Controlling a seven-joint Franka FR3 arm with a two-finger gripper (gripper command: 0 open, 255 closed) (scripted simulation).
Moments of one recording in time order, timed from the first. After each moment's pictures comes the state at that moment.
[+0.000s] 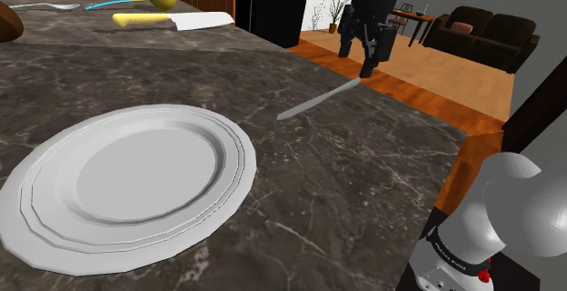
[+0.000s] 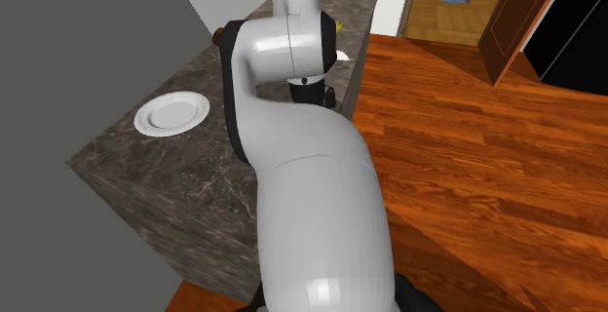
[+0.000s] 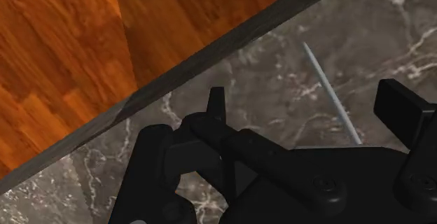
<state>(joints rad) 0.30 -0.39 0.14 -1.89 -0.07 1.48 -0.71</state>
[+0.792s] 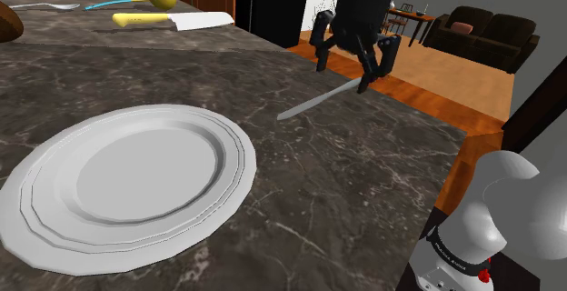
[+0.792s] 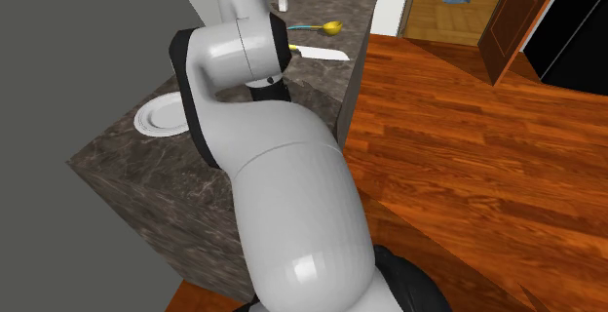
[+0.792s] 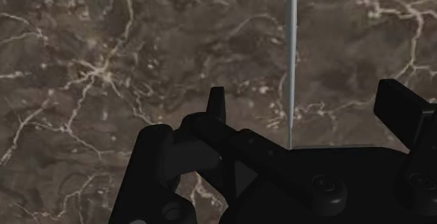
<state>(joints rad) 0.42 -0.34 0.21 -1.86 -0.07 1.48 -1.02</state>
